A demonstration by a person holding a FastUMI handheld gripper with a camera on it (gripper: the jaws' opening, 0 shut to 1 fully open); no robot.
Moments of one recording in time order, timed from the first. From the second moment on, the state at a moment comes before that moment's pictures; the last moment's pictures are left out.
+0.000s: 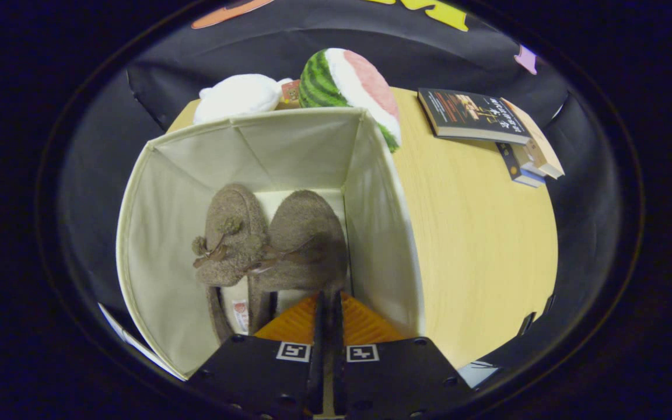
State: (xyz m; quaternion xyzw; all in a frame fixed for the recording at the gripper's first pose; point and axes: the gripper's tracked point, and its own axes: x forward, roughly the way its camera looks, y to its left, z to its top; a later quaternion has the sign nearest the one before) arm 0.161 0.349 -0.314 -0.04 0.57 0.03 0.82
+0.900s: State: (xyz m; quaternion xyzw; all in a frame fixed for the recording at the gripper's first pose) arm 0.094 0.241 -0.108 0.01 0.37 0.06 0.93
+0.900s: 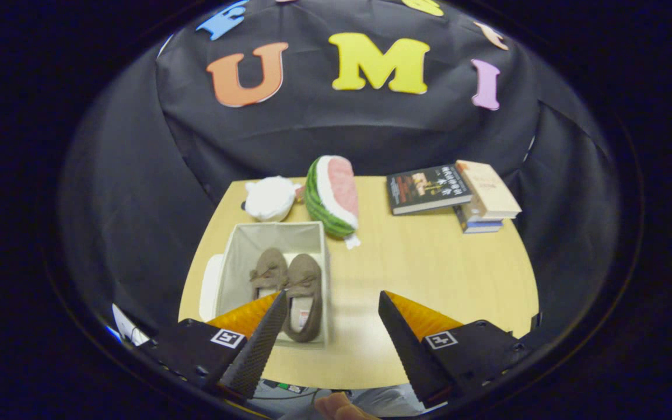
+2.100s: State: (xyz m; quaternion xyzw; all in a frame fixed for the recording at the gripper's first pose) arm 0.042 0.037 0.048 -0.01 0.02 0.11 0.99
